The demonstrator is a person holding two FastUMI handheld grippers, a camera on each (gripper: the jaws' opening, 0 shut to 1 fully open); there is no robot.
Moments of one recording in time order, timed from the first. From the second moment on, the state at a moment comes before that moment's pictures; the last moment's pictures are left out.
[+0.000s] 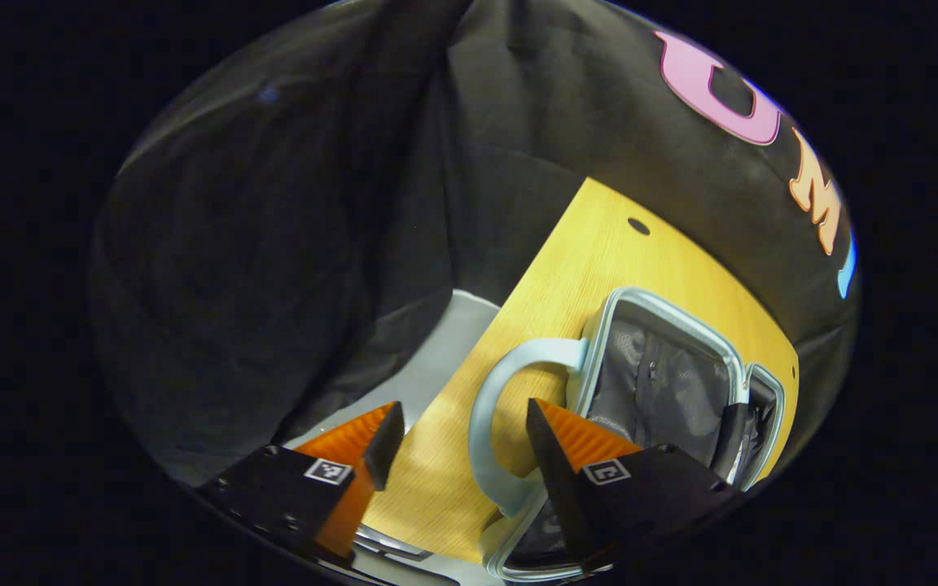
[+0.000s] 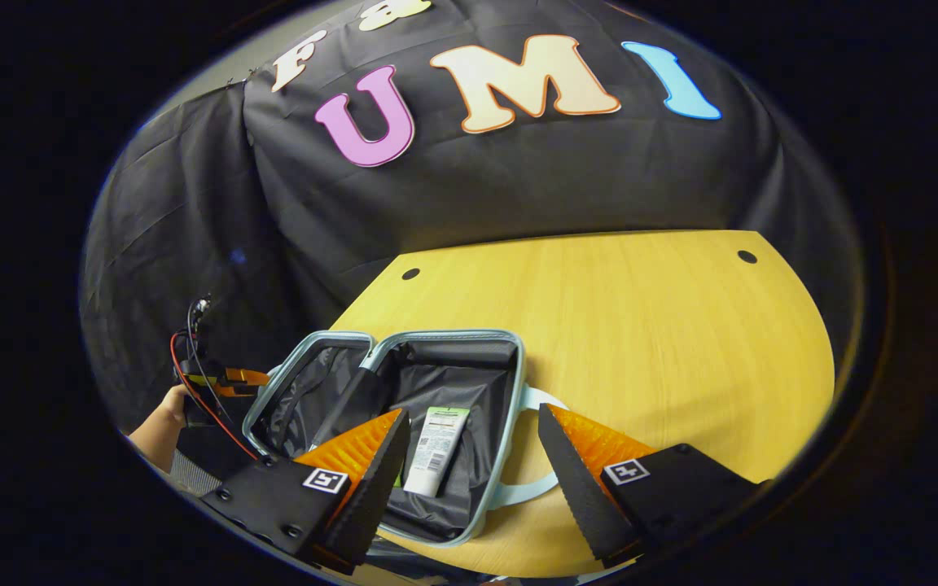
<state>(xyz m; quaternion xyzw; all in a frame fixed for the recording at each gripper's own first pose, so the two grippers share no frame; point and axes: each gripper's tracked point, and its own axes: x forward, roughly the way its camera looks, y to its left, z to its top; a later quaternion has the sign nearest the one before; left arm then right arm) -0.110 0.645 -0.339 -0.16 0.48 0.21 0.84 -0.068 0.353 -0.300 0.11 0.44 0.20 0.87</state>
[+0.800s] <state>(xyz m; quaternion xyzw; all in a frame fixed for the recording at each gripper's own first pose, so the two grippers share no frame) -0.080 0.594 -0.219 -0.02 0.44 0.20 0.88 -0.036 0.275 -0.280 0.07 0.35 0.16 0.92</state>
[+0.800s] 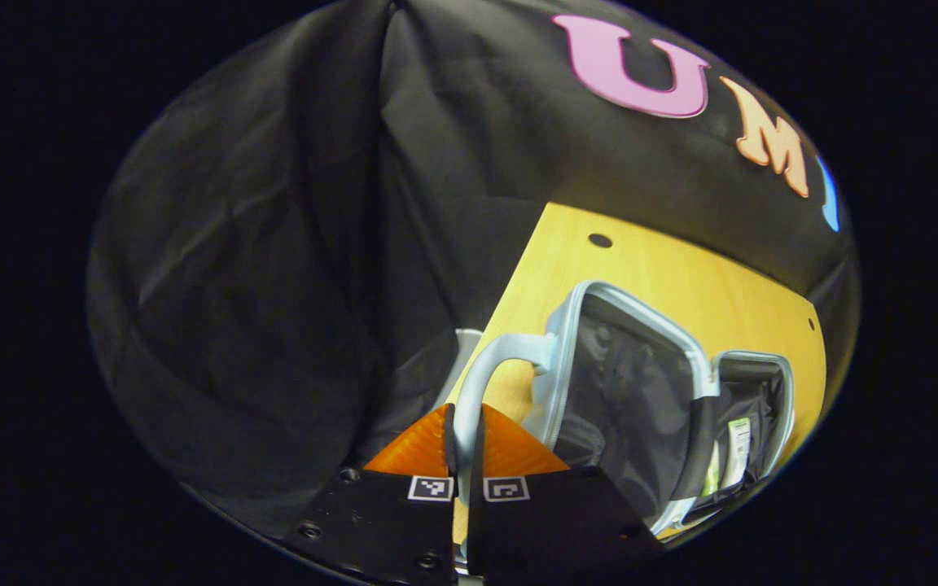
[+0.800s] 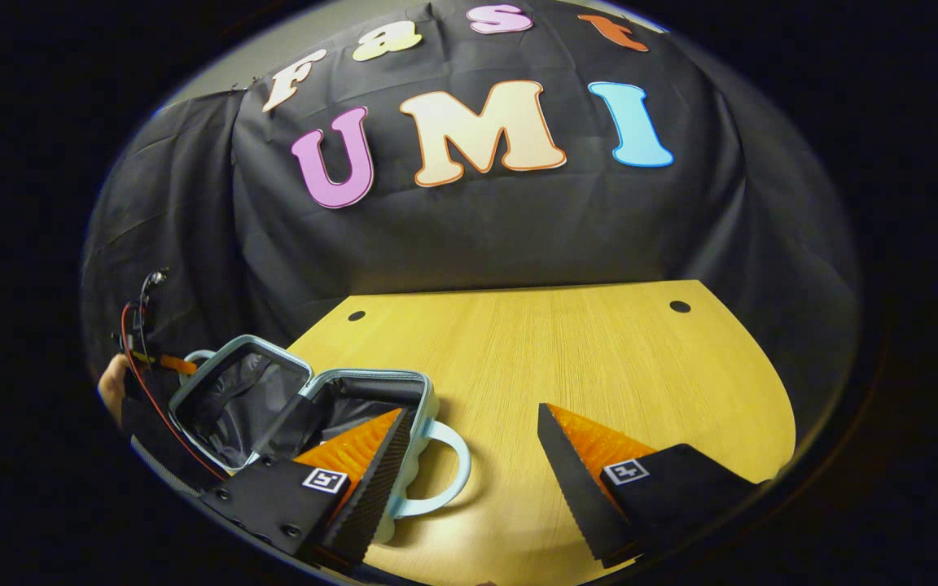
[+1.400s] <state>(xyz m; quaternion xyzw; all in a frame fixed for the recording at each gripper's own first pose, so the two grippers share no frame) -0.044 0.412 -0.074 0.03 0.31 0.12 0.94 -0.030 0.216 -0.261 0.10 0.33 0.22 0.91</state>
